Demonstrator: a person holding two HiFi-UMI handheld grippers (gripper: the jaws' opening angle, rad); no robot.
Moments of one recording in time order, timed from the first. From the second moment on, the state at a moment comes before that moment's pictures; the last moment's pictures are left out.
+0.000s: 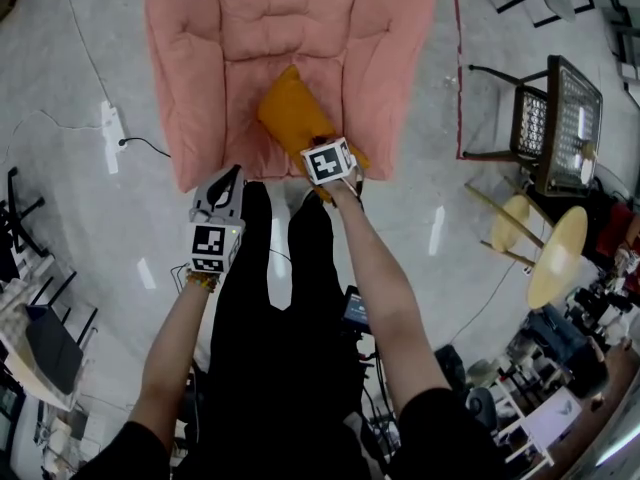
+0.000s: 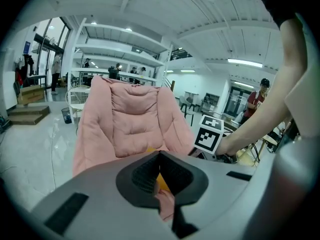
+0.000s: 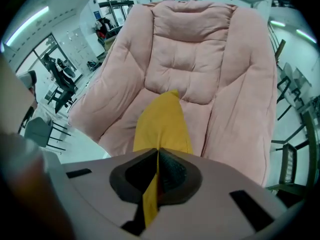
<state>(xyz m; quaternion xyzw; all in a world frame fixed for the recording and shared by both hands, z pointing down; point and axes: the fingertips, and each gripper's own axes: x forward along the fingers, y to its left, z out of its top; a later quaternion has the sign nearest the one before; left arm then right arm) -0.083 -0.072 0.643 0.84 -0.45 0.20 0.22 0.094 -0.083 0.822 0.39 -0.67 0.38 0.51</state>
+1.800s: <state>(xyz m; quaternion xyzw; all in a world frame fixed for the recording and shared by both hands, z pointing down) -0.072 -0.064 0.537 0.84 -0.47 0.21 0.18 0.078 -0.187 0.668 0.53 -0.75 0.39 0.07</state>
